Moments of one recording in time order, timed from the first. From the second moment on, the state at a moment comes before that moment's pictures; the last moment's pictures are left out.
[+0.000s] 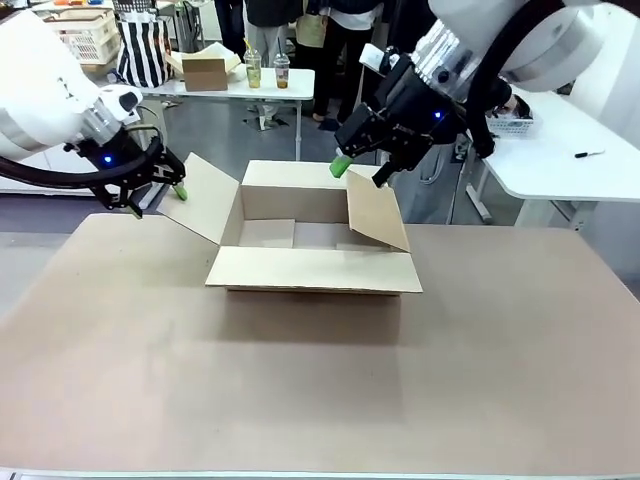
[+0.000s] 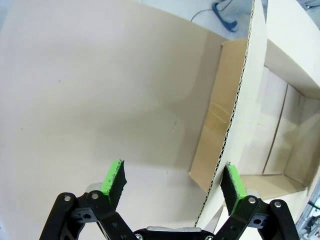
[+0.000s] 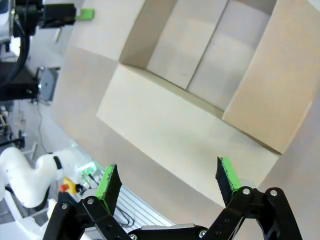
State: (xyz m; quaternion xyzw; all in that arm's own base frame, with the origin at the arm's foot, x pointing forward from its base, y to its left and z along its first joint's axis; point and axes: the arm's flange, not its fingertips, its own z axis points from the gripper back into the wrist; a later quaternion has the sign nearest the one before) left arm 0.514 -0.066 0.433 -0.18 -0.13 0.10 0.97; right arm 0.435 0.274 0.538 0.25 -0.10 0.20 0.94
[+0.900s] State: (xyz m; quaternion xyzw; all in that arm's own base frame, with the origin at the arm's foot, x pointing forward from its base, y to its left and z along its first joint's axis) left arm 0.515 -0.066 0.433 -0.18 -0.13 0.10 0.97; right arm 0.532 0.386 0.431 -0.12 -0.08 -0.02 0.99
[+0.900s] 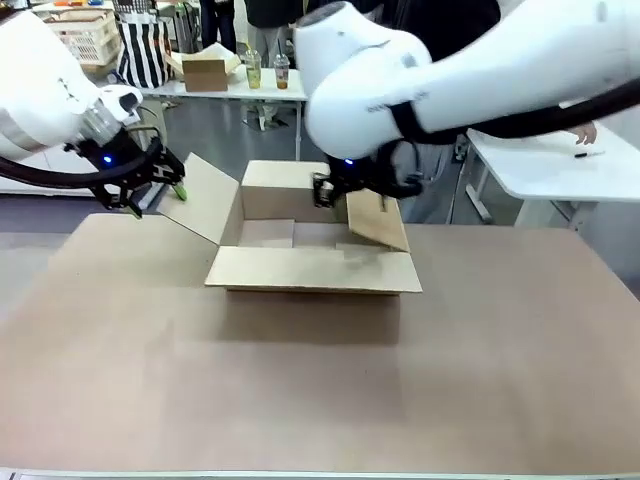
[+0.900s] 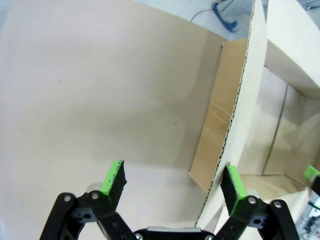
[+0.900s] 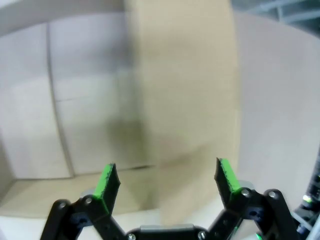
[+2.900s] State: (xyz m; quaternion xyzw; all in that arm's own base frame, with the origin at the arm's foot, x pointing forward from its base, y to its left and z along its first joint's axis) left arm 0.515 -0.066 0.434 -0.18 -0.13 0.10 0.97; right arm 0.546 0.281 0.490 -0.22 -0.06 -0.06 0.97
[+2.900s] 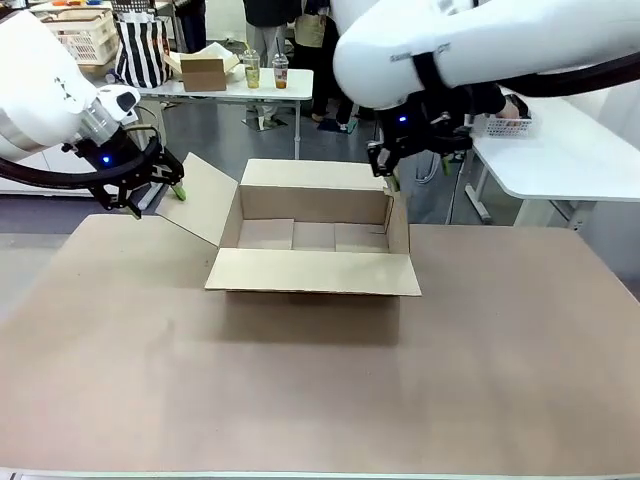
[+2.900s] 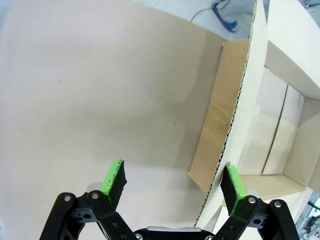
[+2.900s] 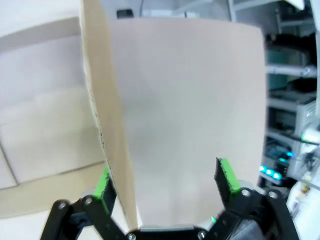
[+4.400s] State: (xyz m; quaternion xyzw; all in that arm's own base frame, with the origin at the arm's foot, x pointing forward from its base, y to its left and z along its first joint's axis) left arm 0.515 -0.066 0.433 -0.18 -0.13 0.10 0.97; right arm 0.515 0.151 0.432 0.04 -0.04 -0.12 0.99
